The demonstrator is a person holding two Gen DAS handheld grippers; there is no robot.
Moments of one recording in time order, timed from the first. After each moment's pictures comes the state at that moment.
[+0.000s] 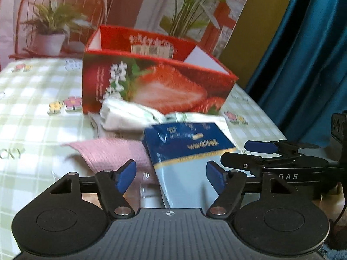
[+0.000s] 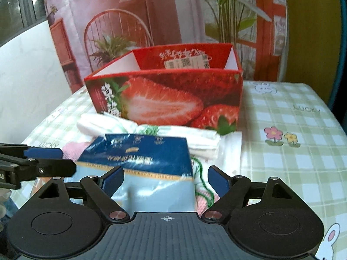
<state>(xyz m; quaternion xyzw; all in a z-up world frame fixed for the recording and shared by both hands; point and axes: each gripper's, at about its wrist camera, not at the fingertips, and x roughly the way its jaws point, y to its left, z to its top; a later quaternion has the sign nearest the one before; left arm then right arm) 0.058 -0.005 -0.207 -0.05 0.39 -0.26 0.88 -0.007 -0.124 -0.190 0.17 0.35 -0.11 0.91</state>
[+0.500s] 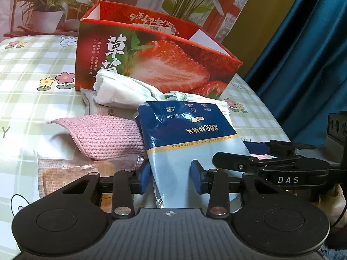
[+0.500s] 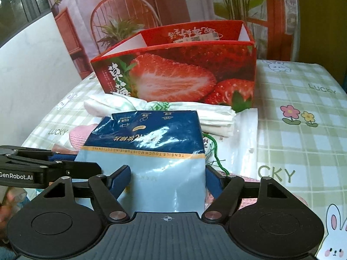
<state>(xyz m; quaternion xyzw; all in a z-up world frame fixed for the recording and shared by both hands) 0.066 -0.007 -0.232 -0.07 0.42 -0.27 0.86 -0.002 -0.125 -0.208 0.20 0.38 -0.07 0.90</state>
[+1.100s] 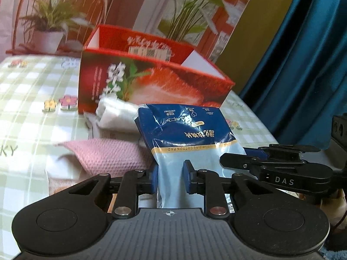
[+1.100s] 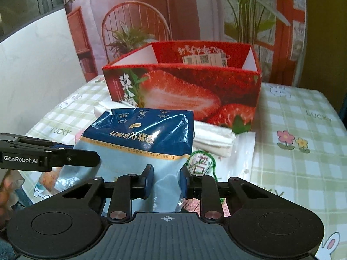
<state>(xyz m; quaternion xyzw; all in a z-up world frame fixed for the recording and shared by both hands) 0.056 -0.003 -0.206 -0.07 0.37 -0.27 0.89 -0.006 -0.116 -0.183 0.14 0.36 -0.07 0.92</state>
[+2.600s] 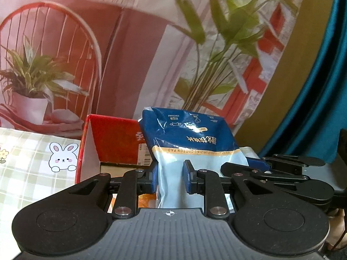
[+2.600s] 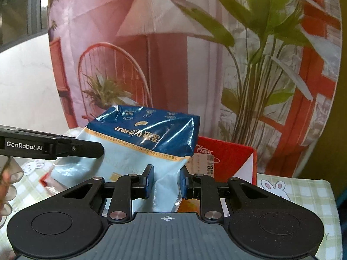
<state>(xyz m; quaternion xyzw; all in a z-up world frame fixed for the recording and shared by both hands) 0.286 -0.040 -0.134 -0.08 0.33 -0.25 0.91 0.189 -0.239 -0.122 0.09 0.30 -0.09 0.95</state>
